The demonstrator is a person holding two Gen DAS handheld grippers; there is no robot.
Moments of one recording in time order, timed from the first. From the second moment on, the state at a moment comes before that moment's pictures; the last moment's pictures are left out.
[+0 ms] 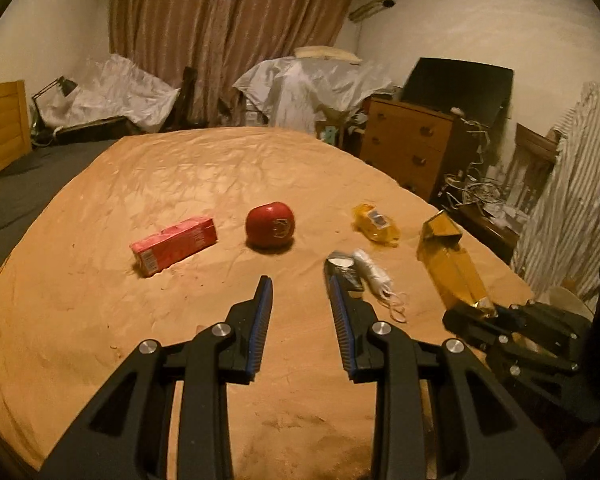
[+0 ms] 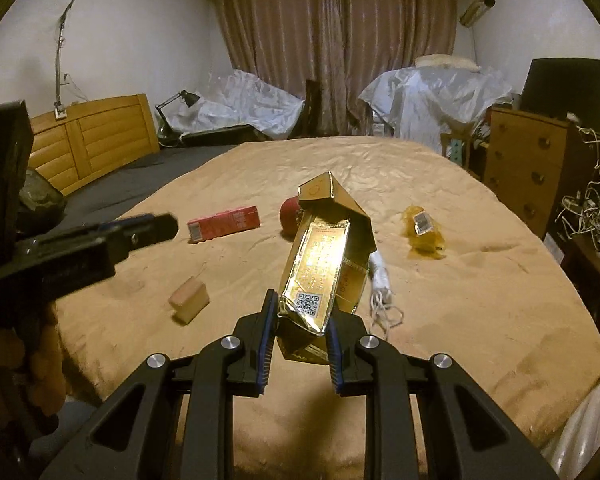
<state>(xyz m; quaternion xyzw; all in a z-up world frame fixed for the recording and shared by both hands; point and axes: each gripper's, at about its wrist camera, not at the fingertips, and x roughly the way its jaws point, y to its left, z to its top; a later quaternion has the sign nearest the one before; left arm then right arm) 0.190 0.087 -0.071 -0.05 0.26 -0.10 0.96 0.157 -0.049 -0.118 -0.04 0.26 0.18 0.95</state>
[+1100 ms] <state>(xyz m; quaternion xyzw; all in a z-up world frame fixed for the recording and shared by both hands) 0.270 0.126 -0.203 0.01 0.39 -0.06 0.92 0.095 -0.045 -0.288 -0.13 0.56 0.40 0.71</state>
